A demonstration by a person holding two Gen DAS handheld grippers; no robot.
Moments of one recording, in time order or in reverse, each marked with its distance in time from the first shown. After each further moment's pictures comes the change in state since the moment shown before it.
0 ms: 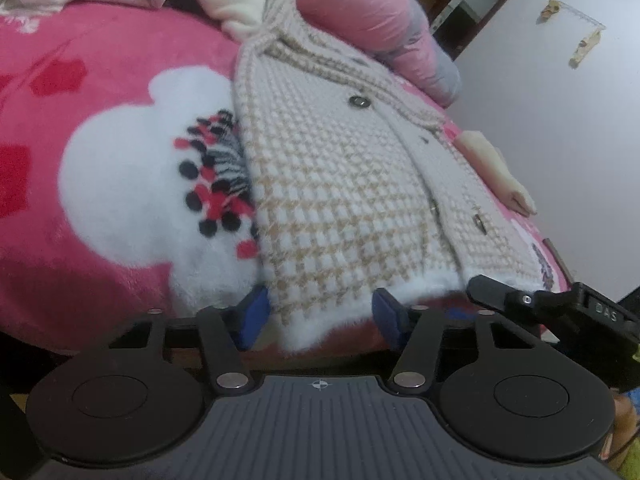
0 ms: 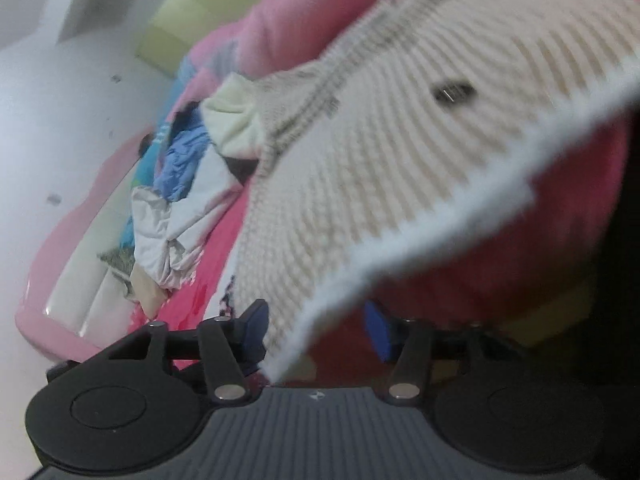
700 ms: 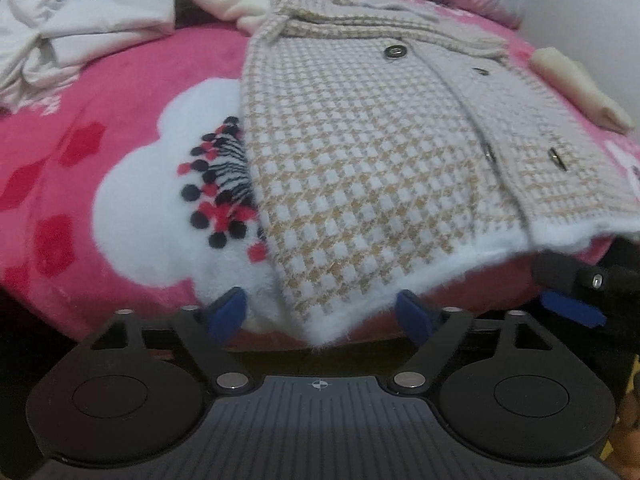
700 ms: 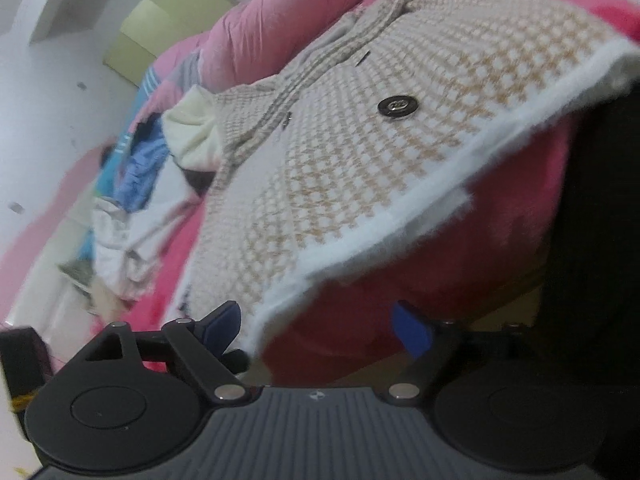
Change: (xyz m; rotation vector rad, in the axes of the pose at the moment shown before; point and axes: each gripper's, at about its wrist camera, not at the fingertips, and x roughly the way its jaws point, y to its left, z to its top) left arm 0.018 -0.067 0.002 0.200 0.120 0.428; right arm -0.011 0.003 -0.013 -0.072 -0.067 -0.178
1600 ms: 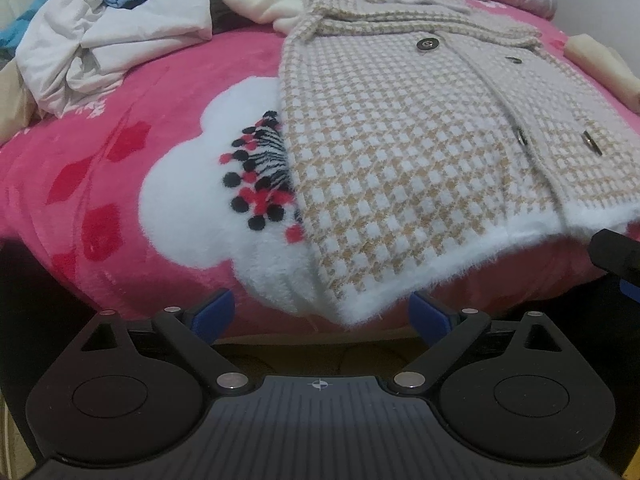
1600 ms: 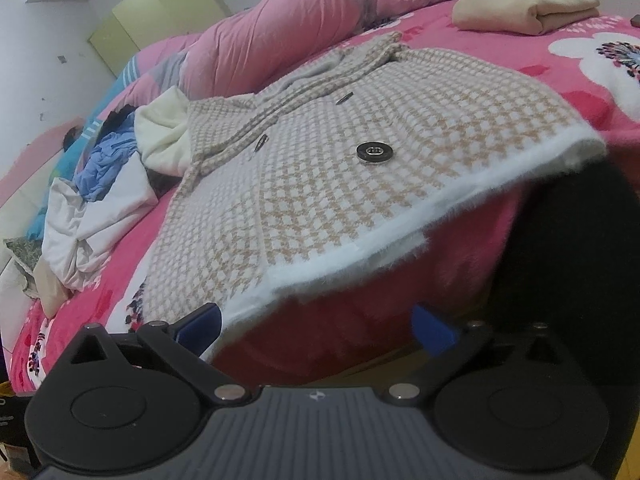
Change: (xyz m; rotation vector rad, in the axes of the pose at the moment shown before) left arm -0.004 -0.009 -0.007 0.012 -0.010 0.168; right arm -0.019 0.014 -0.005 -0.117 -0.090 -0.158
